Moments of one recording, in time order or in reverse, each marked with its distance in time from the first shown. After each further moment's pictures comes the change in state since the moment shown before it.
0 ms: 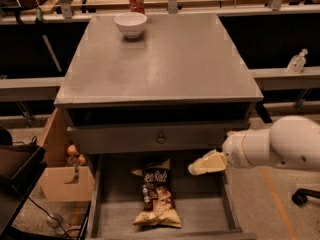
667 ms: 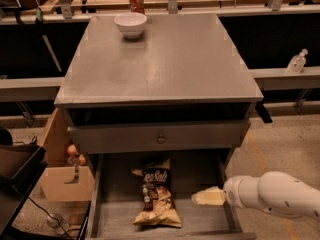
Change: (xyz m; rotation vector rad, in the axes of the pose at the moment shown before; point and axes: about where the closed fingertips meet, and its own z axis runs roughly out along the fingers) arm 0.140 -0.014 0.084 0.062 0.054 0.272
